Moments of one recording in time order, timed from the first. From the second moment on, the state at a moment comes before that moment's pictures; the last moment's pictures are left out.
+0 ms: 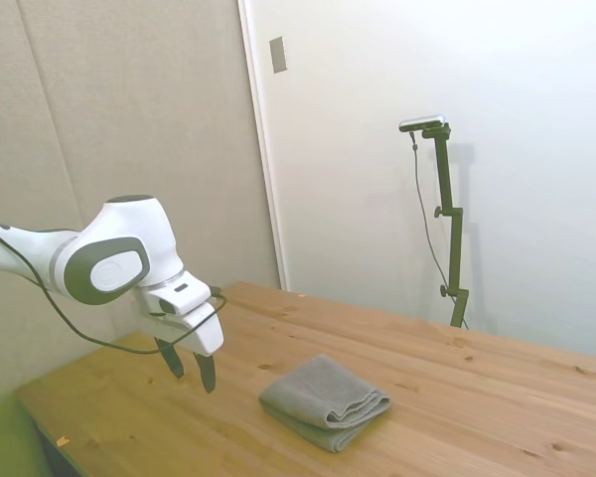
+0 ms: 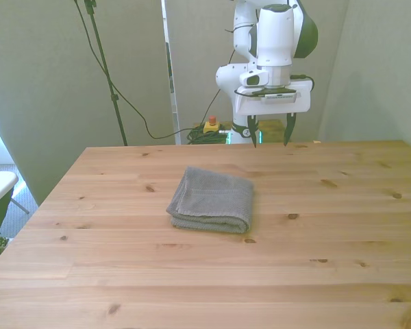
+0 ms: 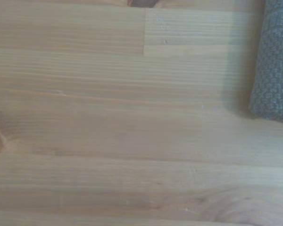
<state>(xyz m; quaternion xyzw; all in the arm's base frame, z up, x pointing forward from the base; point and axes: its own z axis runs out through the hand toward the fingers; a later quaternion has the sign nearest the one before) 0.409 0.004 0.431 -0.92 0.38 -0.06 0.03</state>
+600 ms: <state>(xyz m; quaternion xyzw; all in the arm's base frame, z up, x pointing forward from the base) 0.434 -0.188 0.477 -0.85 0.52 -0.08 0.06</state>
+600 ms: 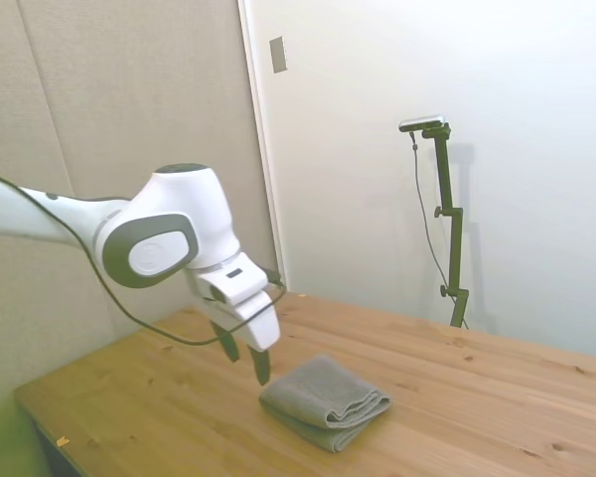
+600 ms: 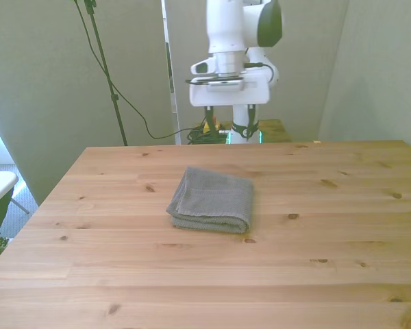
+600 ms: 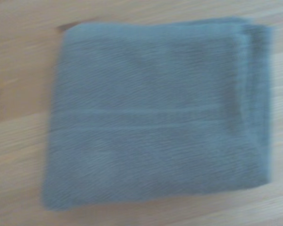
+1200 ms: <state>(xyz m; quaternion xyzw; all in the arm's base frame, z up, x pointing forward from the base) 0.436 -0.311 0.419 -0.82 0.54 -0.08 0.18</state>
